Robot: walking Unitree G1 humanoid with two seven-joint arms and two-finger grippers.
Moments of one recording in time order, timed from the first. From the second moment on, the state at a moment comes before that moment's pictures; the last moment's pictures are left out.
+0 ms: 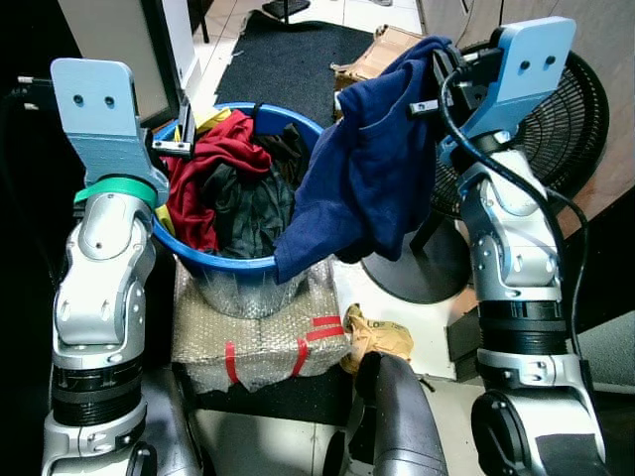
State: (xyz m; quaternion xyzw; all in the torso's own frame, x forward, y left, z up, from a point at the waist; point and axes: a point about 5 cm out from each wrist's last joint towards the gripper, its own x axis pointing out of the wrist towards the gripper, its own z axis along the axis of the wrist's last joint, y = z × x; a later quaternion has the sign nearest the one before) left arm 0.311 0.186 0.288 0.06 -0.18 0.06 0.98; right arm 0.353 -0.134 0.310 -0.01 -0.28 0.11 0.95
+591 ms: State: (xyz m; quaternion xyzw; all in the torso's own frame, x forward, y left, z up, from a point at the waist) left arm 0.311 0.186 0.288 0.06 -0.18 0.06 0.98; right arm 0.354 -0.134 0.307 0.00 -0.27 0.10 0.96
